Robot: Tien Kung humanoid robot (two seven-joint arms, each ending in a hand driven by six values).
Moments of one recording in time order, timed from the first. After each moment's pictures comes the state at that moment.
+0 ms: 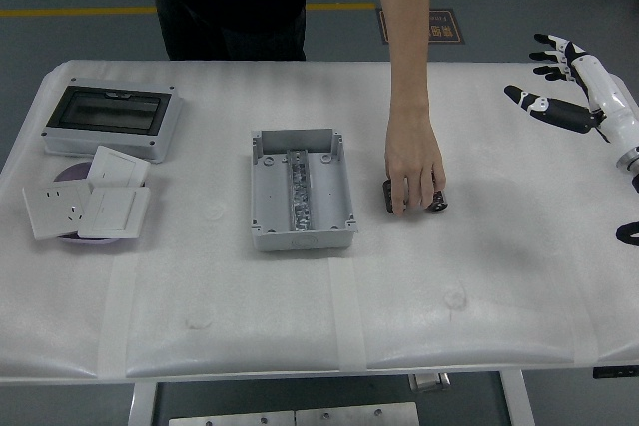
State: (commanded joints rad) left arm 0.02 0.13 -0.56 -0.18 0.81 -0.22 0.45; right arm 0.31 -0.67 1.14 1.33 -1.36 -0.20 0.13
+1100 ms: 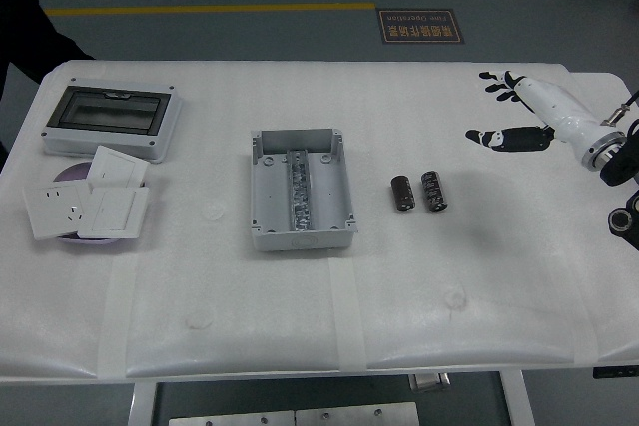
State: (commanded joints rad) left arm 0.01 0.13 -0.54 -0.18 0.80 -0.21 0.44; right arm 0.60 -0.74 0.68 1.26 -1.63 -0.14 0.03
